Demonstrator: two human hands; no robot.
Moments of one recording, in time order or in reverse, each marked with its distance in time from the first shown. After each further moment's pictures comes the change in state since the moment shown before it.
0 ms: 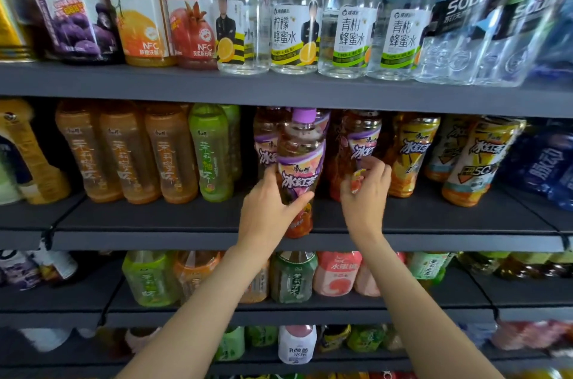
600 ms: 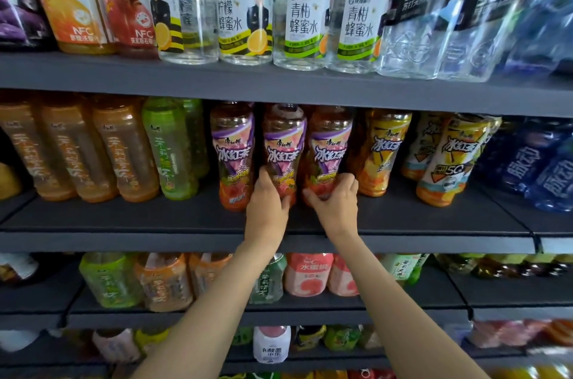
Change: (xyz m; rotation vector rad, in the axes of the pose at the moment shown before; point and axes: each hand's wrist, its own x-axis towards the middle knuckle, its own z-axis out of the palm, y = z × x) left_hand 0.012 0.022 0.080 0.011 -0.034 -0.174; right_hand 0.009 0.049 0.000 -0.038 -0.278 0.196
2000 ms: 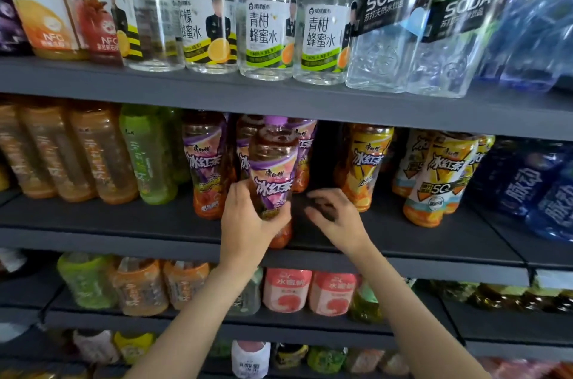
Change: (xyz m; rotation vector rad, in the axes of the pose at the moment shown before) left_hand -0.024 0.026 0.005 -0.093 0.263 0.096; right_hand 0.026 0.035 -0.055 0.139 -0.378 -0.299
